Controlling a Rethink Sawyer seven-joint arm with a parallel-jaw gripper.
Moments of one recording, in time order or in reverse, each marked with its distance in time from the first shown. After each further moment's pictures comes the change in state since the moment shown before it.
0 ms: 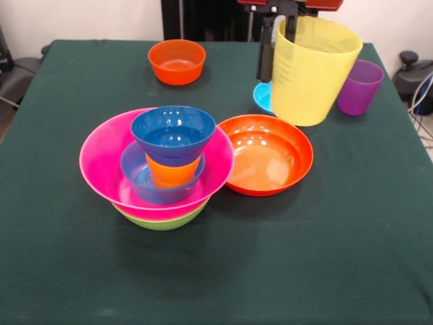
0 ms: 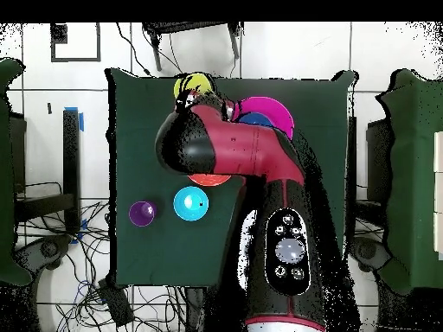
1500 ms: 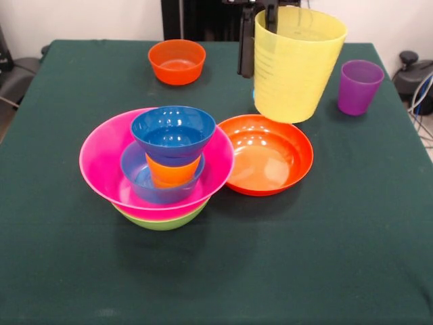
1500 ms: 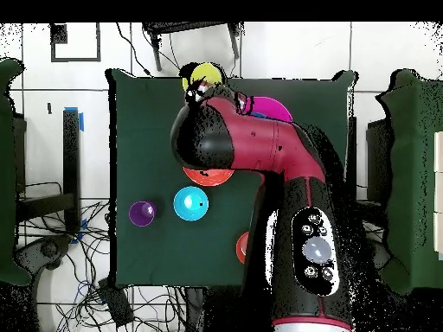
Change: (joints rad) arm -0.083 -0.023 0.081 0.003 -0.020 0.000 0.000
